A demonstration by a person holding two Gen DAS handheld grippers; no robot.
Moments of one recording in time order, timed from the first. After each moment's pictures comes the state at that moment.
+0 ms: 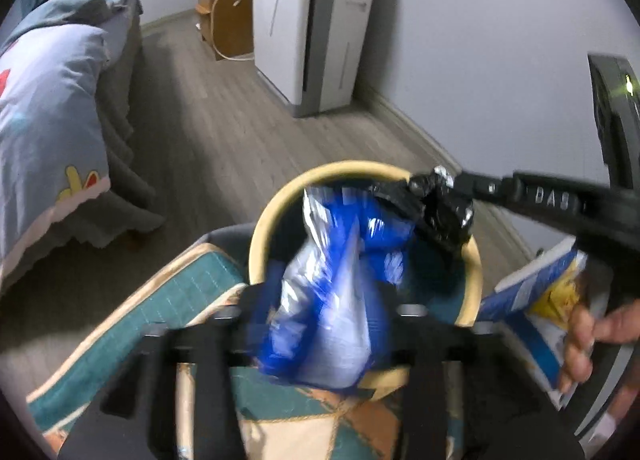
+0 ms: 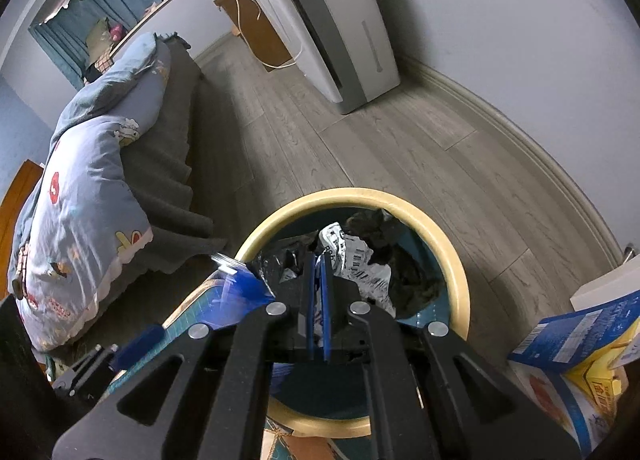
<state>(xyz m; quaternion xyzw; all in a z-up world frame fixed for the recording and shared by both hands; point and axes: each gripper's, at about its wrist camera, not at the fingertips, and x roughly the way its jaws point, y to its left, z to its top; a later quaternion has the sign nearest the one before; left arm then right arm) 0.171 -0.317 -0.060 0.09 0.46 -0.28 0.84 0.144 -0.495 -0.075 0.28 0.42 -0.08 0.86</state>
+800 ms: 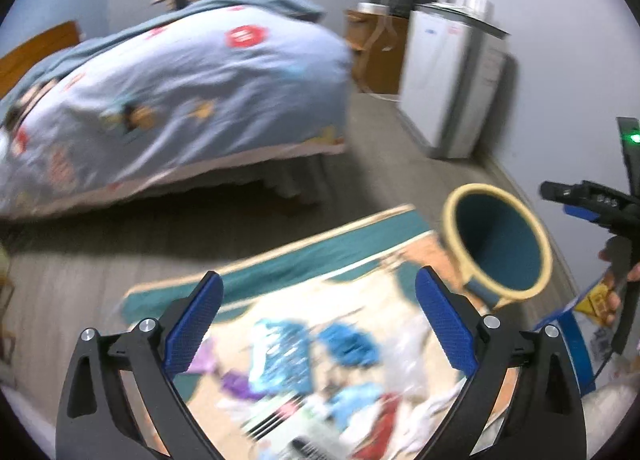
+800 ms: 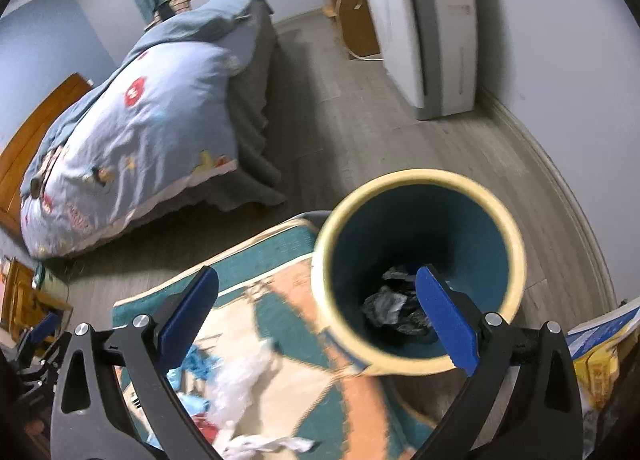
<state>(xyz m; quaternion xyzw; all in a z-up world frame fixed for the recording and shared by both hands) 0.066 -0.047 0.009 0.03 0.41 -0.08 0.91 0.105 -0.368 -0.020 0.16 0.43 0.03 0.89</state>
